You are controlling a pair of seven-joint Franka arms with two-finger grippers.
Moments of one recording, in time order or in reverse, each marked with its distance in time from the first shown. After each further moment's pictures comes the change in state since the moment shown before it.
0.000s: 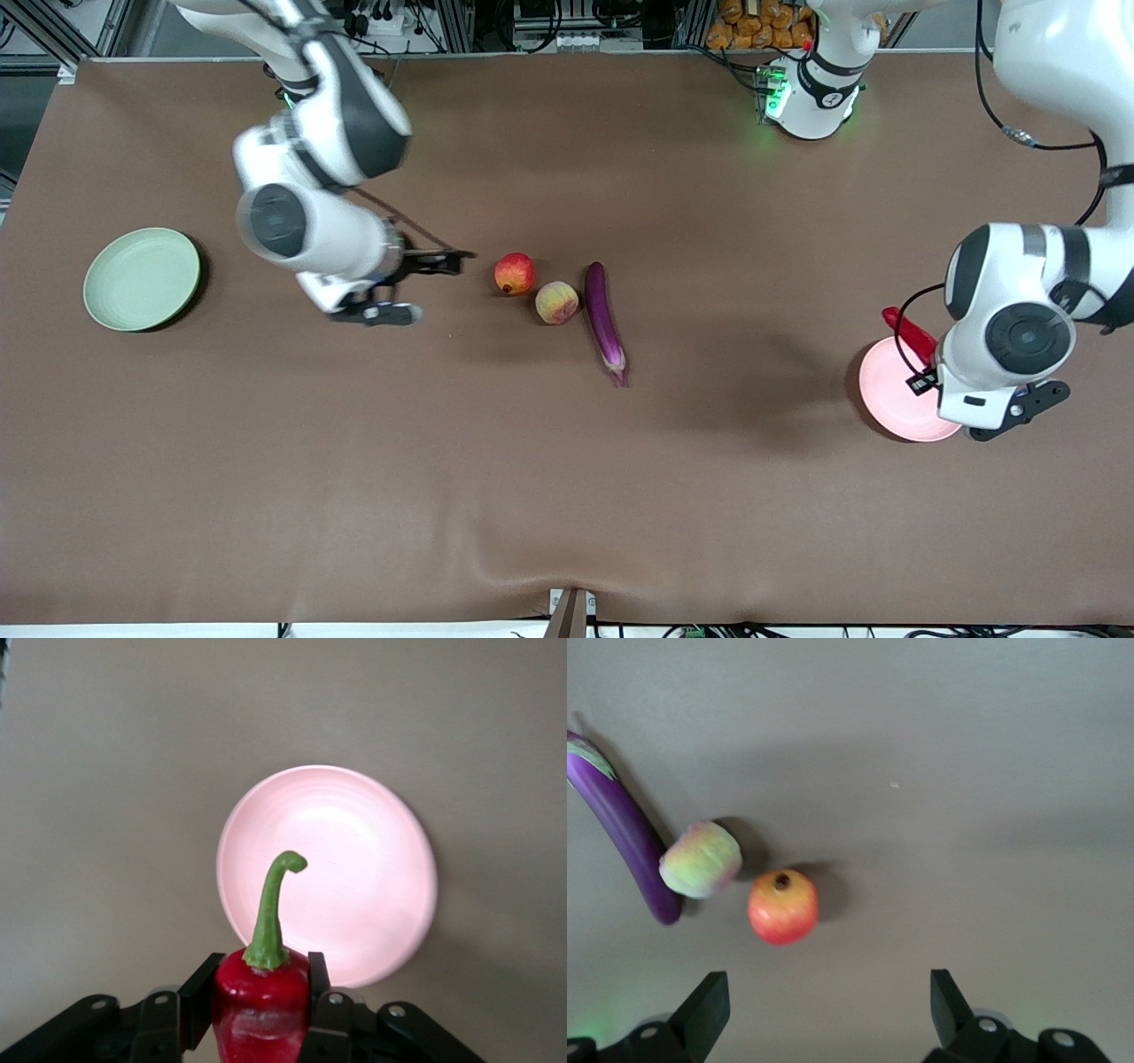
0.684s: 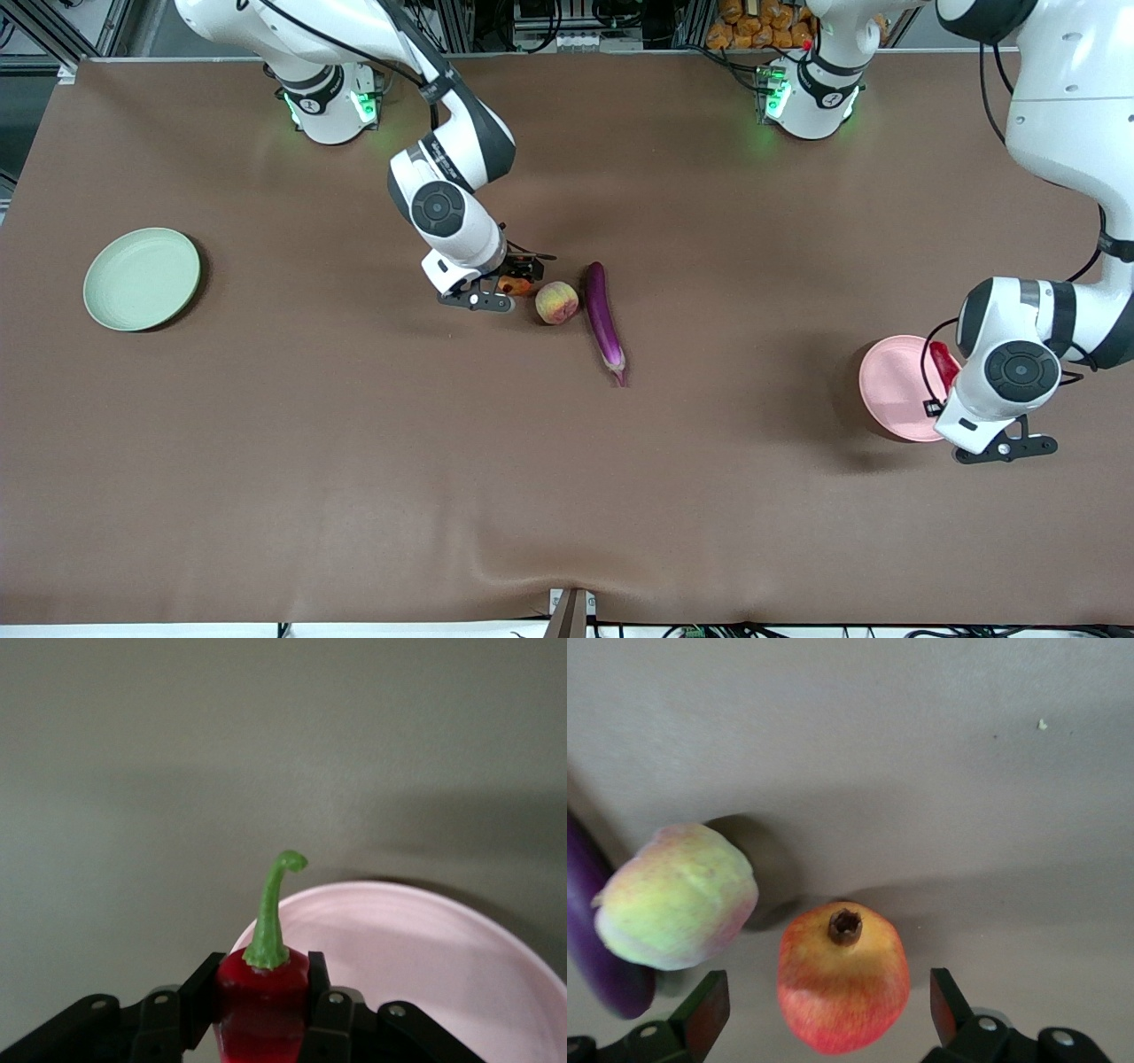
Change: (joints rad) left arm 0.138 0.186 0.000 0.005 0.126 0.382 0.282; right arm 0.184 0.175 0.000 -0.128 -0.006 0.382 0.195
